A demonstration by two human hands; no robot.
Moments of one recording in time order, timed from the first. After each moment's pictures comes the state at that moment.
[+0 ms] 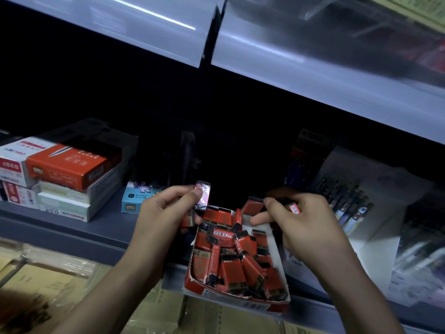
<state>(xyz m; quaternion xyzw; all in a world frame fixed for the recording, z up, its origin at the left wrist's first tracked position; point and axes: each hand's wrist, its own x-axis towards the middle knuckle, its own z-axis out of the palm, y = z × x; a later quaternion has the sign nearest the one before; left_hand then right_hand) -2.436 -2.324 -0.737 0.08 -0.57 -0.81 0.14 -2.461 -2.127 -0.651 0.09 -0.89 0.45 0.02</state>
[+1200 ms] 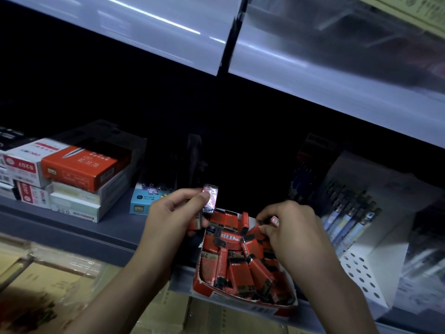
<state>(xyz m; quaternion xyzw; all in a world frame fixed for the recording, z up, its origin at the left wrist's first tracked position) -2.437 -2.326 -0.739 0.08 -0.56 -0.81 0.14 -2.474 -2.139 -0.675 0.10 -0.98 0.13 0.10</state>
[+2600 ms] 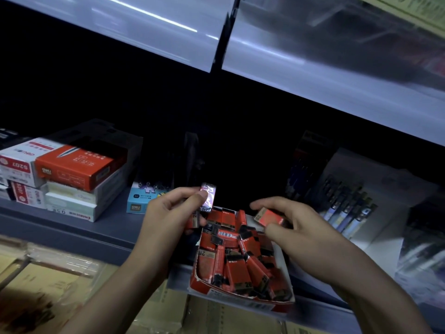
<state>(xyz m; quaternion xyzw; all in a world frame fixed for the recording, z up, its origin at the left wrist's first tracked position) -2.437 -2.326 -0.739 0.08 -0.58 -0.80 0.14 -2.449 -2.124 -0.644 0.16 -0.92 0.33 -0.10</state>
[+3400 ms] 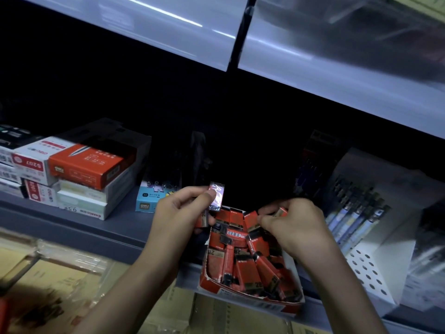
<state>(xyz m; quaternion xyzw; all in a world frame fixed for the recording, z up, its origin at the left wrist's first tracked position) -2.436 -2.325 -0.739 0.08 -0.56 -0.81 0.13 -2.480 -2.148 -0.670 0.01 -0.96 0.29 0.03</state>
